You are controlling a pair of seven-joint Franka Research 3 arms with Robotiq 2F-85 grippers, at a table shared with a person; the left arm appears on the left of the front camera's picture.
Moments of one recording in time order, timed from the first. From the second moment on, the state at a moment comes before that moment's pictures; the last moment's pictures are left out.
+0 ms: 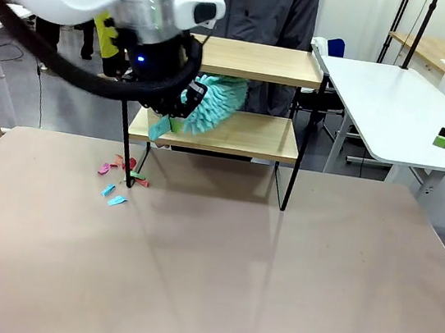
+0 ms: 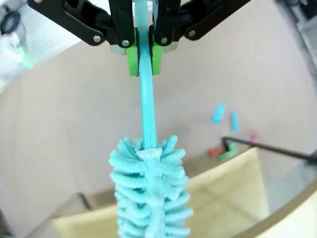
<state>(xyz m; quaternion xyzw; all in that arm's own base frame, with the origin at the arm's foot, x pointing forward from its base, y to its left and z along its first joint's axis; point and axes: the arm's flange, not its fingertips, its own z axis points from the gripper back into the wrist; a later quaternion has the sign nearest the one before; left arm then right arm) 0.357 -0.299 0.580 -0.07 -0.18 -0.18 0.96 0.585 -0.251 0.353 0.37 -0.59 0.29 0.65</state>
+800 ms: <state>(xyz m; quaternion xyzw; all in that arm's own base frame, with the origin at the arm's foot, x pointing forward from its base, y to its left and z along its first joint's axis) 0.295 -0.203 0.602 -0.16 -0.04 -0.44 0.88 0.585 -0.251 0.353 0.37 -0.59 0.29 0.65</state>
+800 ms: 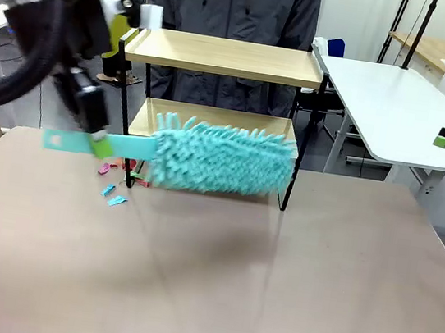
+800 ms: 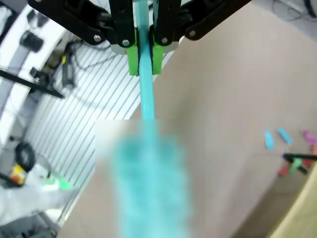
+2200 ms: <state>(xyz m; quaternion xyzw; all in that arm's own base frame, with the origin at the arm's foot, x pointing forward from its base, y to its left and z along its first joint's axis) 0.260 -0.158 0.612 -0.02 0.08 -0.51 0.86 0.585 -0.251 0.353 0.37 -0.59 0.29 0.65</state>
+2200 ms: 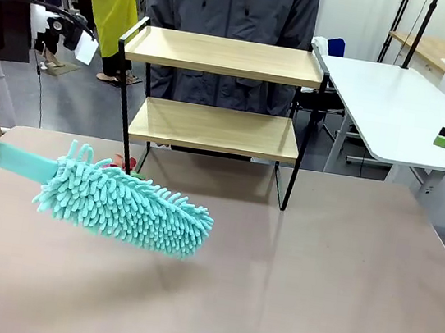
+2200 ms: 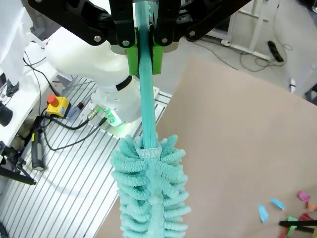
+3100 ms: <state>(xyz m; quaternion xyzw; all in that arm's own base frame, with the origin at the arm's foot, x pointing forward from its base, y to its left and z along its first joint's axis) 0.260 -0.156 0.613 -0.03 0.07 -0.50 0.86 0.584 -0.247 0.361 0.38 -0.59 0.30 0.65</state>
